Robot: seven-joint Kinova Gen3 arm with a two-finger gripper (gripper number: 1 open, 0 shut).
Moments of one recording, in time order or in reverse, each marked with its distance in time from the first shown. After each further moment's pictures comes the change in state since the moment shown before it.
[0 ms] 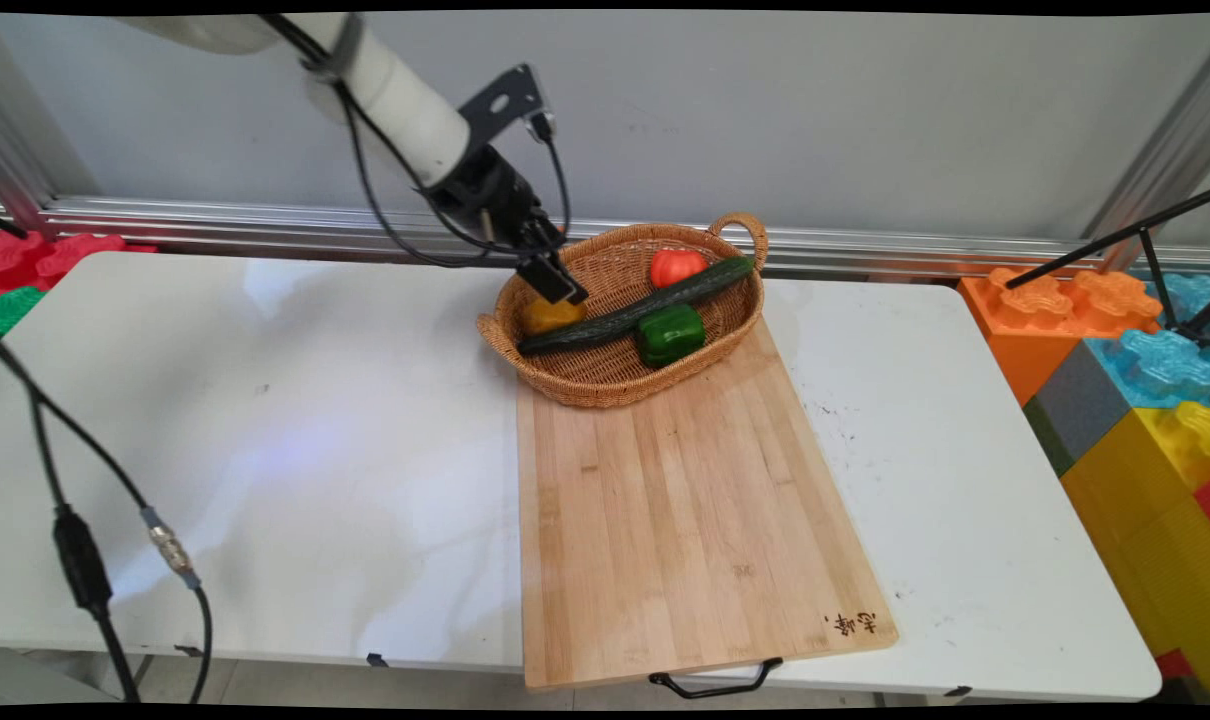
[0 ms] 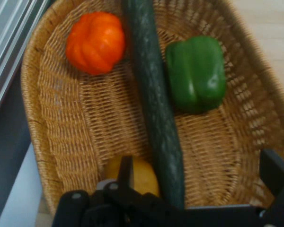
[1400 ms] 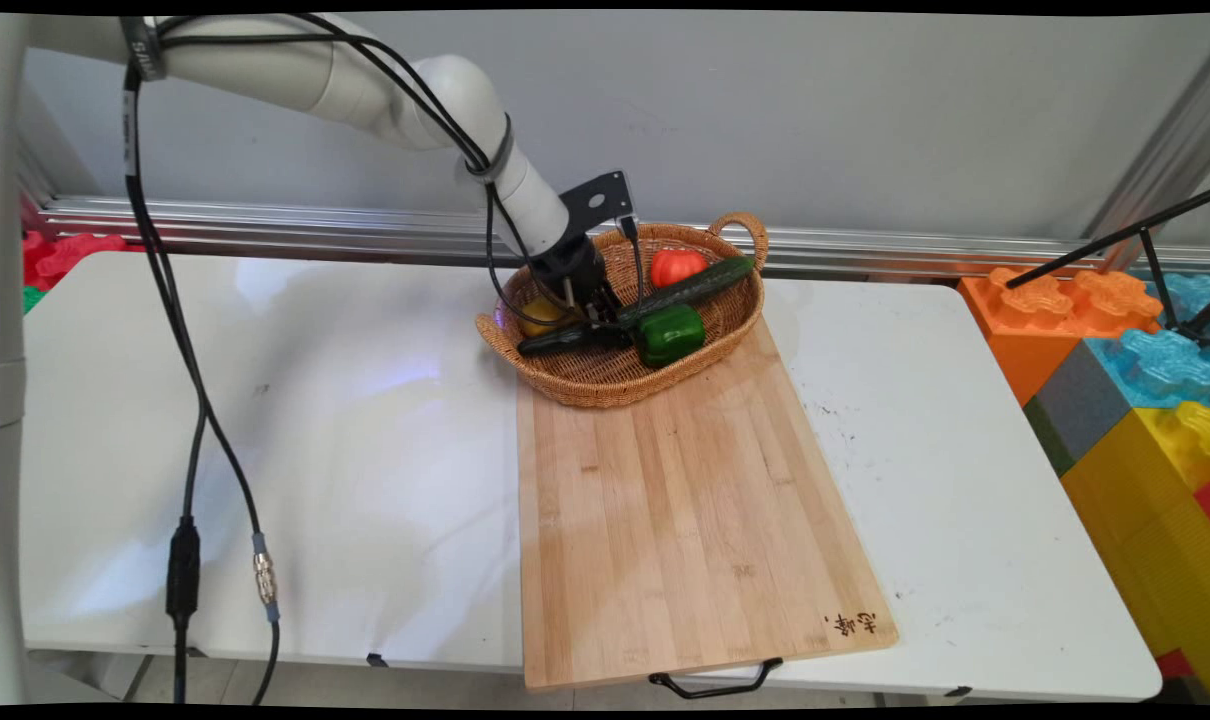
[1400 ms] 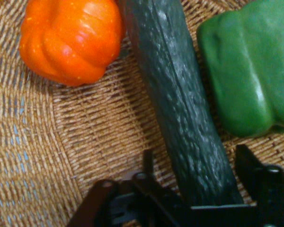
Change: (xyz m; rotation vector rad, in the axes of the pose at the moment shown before) arm 0.009 -0.028 0.147 -0.036 -0.095 0.104
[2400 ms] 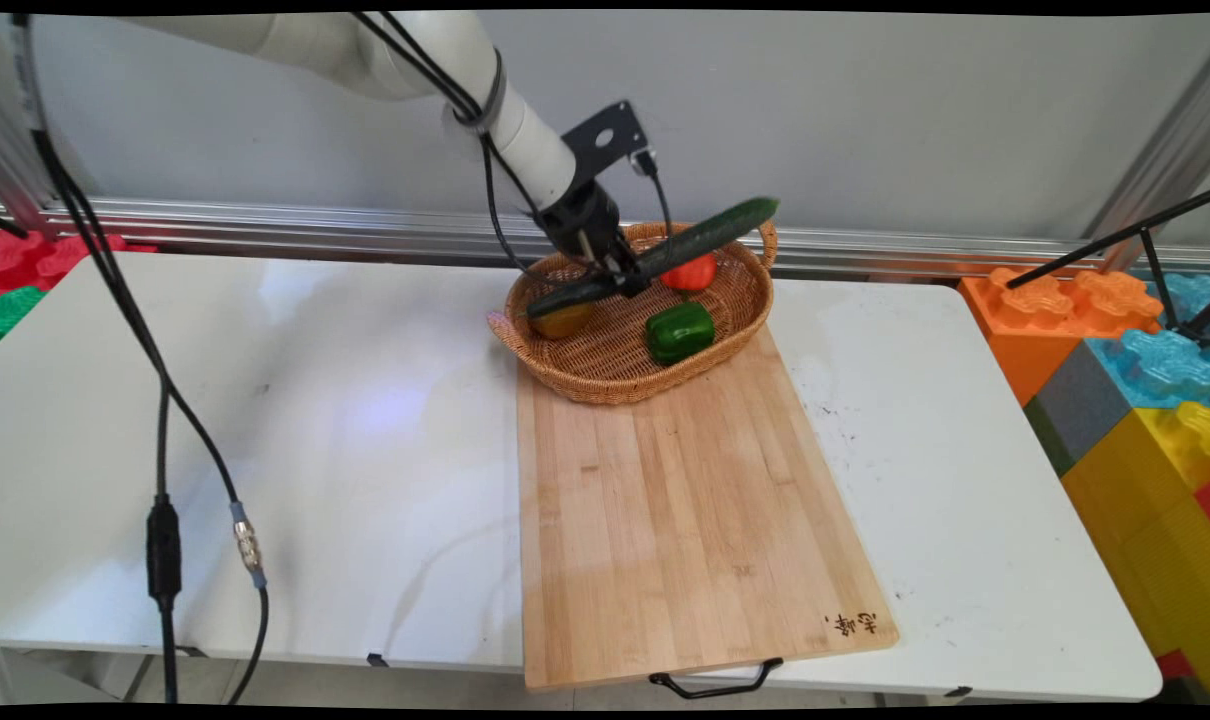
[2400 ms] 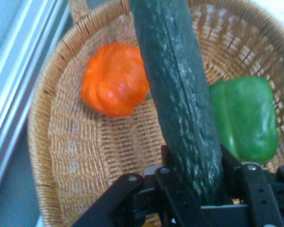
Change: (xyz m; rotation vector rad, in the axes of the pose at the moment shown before) arm 0.041 0.028 -0.071 0.121 0.077 -0.072
